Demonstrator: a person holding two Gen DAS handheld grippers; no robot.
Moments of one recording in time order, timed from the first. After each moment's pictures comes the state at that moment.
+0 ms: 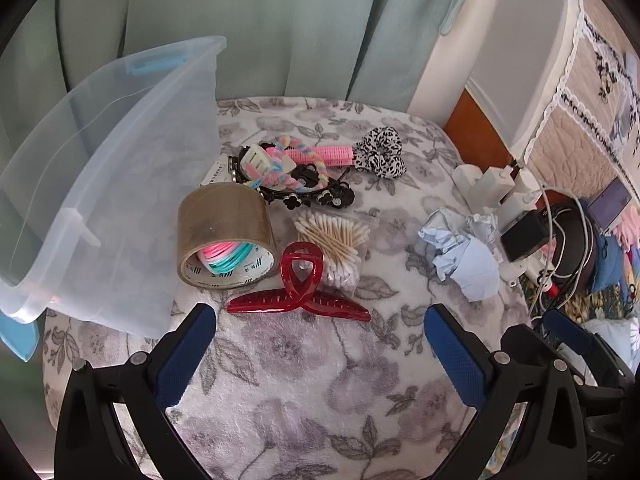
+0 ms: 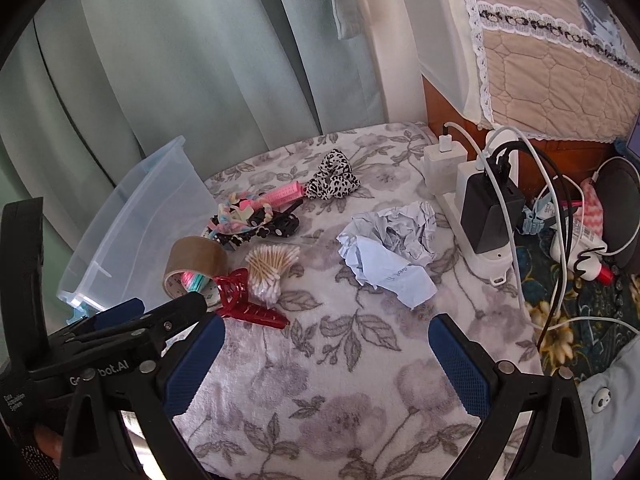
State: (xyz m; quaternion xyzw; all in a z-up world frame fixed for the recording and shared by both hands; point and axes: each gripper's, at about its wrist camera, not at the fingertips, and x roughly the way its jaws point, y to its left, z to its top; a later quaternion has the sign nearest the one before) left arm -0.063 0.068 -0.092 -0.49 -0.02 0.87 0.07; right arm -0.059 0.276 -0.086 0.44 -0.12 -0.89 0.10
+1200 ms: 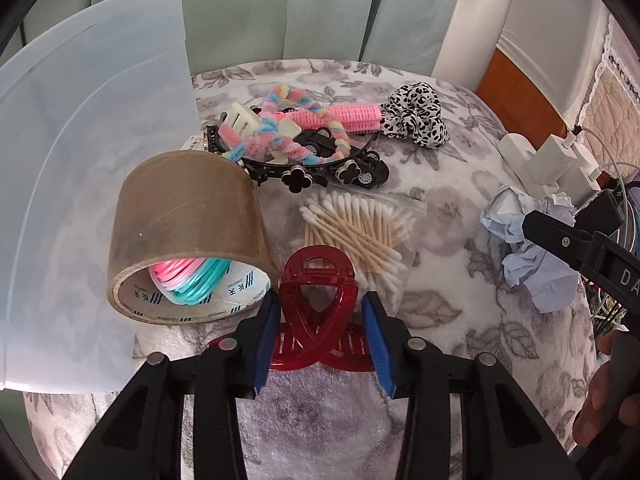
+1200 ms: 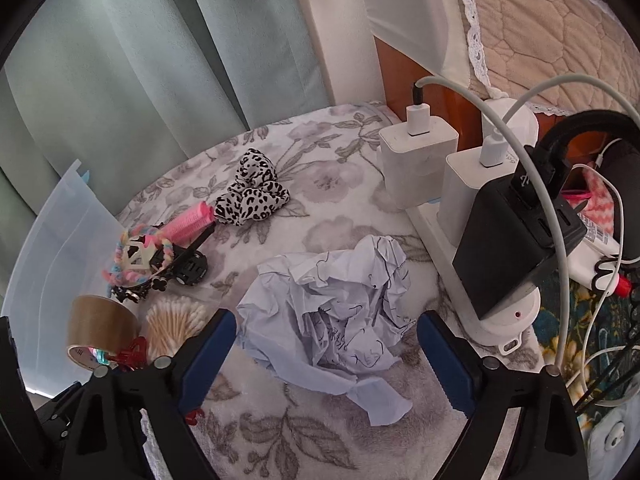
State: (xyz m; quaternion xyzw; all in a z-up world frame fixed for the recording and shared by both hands) left arm -0.112 0.070 -0.164 -0.51 0.01 0.86 0.06; right arm -0.159 0.296 -0.151 0.46 -0.13 -0.88 0.02
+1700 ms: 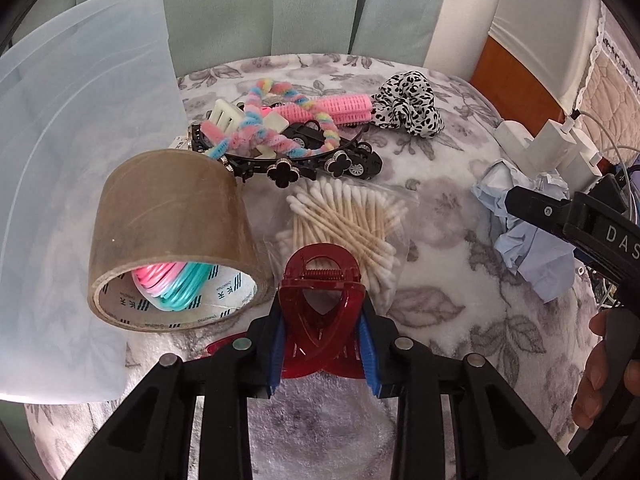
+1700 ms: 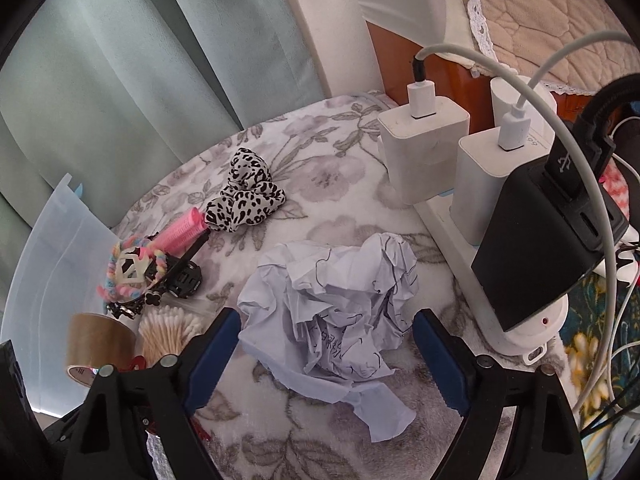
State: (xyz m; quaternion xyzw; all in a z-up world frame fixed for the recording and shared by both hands) left arm -0.114 0.077 -0.173 -0.51 0.03 0.86 0.07; right arm -0.174 0.299 -0.165 0.46 -0.16 -0.87 0.03
